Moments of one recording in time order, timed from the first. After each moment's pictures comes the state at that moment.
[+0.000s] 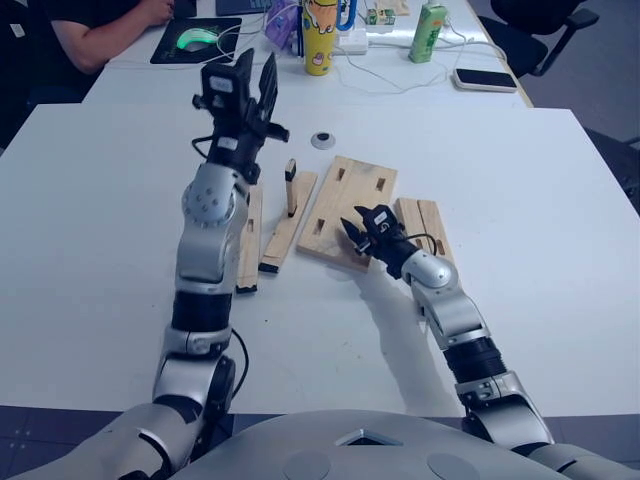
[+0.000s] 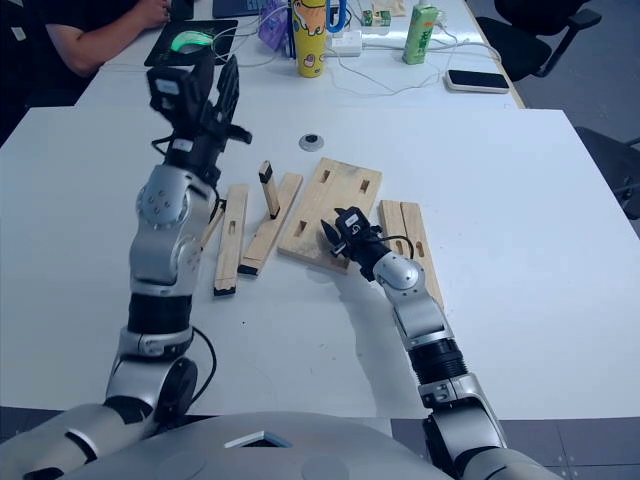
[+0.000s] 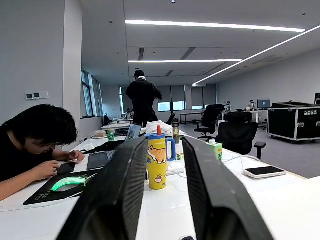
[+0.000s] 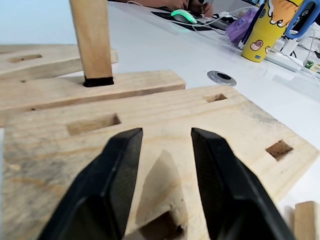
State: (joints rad) left arm -0.42 0.06 -0.01 -0.16 -0.09 0.16 -0.10; right arm -0.19 -0.22 0.21 0.12 -0.03 0.12 0.41
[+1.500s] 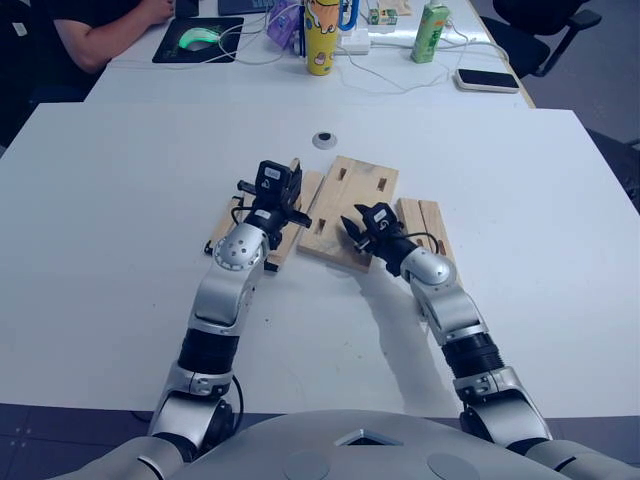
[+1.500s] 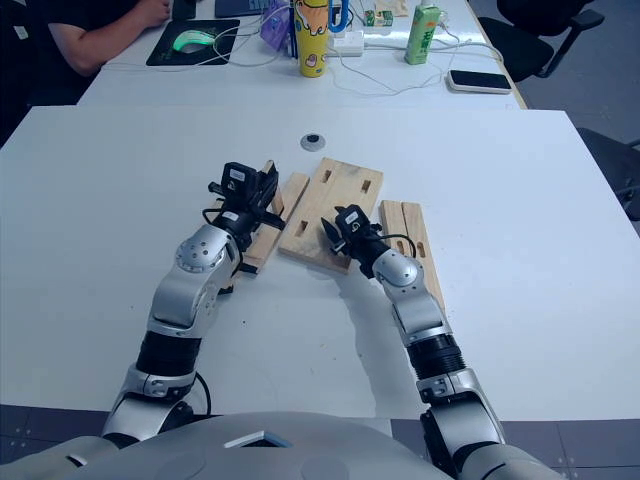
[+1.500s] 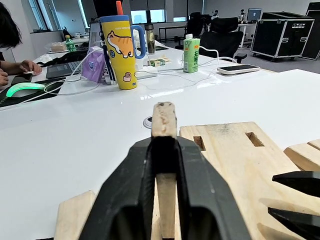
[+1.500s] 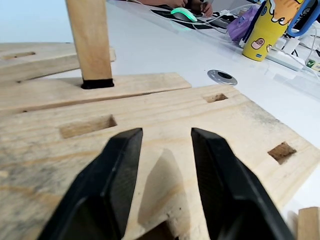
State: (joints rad) left arm -0.25 0.07 -0.16 -0.13 -0.03 0.41 -0.14; right arm -0.21 -0.21 0.21 0.16 -0.03 0.11 0.40
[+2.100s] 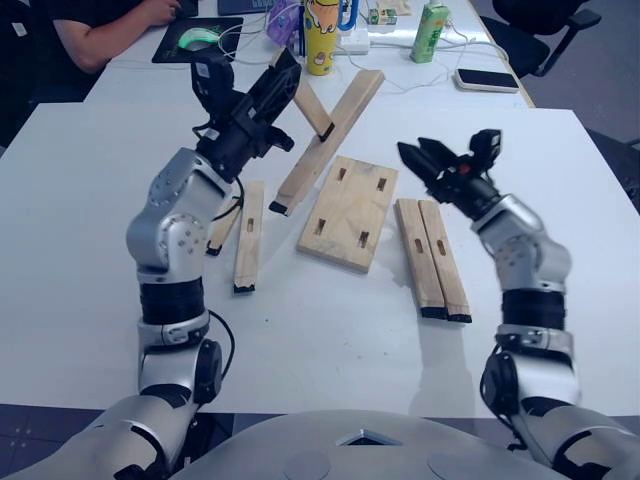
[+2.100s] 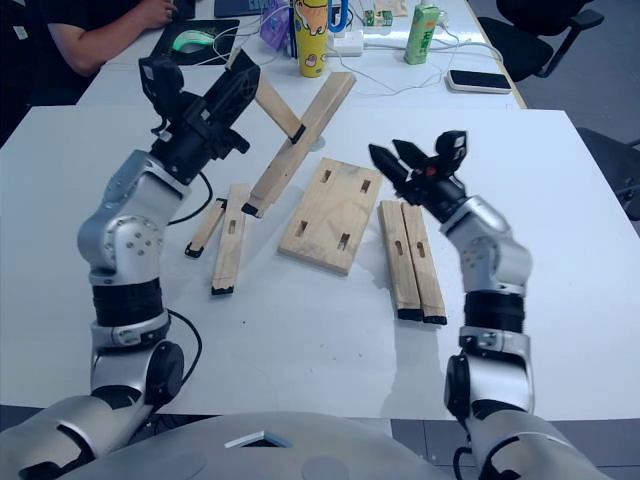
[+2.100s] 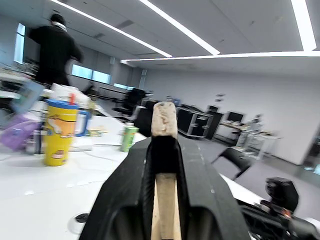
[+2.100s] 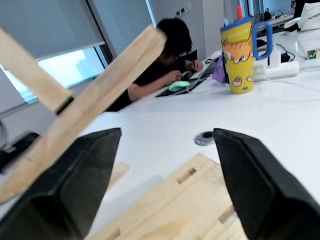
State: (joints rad) left arm -0.57 0.16 0.19 -0.13 -0.66 0.61 -0.49; right arm -0.47 -0.37 -0.27 0.25 0.68 0.55 0.77
